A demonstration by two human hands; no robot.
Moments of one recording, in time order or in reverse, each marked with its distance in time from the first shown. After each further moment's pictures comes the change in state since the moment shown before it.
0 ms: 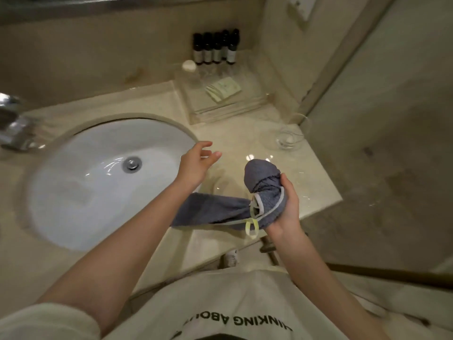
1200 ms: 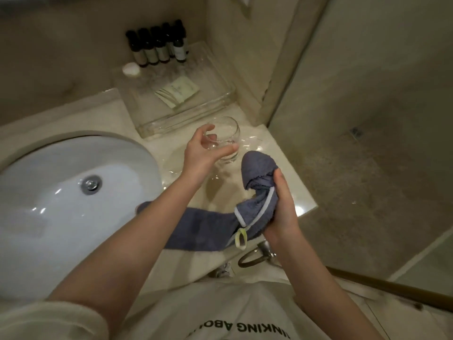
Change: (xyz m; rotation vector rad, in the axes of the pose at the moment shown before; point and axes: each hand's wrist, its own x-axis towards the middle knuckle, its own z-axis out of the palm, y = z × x) left_hand 0.065 0.057 0.112 -0.222 -0.011 0.006; right_hand 0.038 -0.078 -0.028 -0.205 0.058 -0.123
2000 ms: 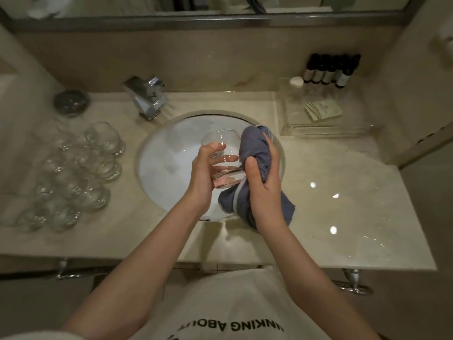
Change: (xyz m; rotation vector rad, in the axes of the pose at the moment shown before) left_hand -0.177 0.007 -0.221 -0.590 0.404 -0.128; right_hand -0.112 0.133 0.177 -0.541 -0.667 -0.512
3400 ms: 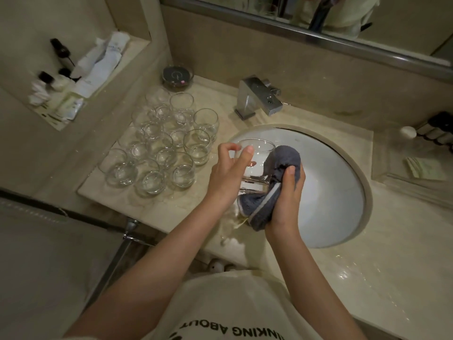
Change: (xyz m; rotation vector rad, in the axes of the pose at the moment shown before) left_hand -0.010 0.044 -0.166 0.335 0.287 0.239; right_hand -0.017 0.033 0.173 0.192 0.017 0.356
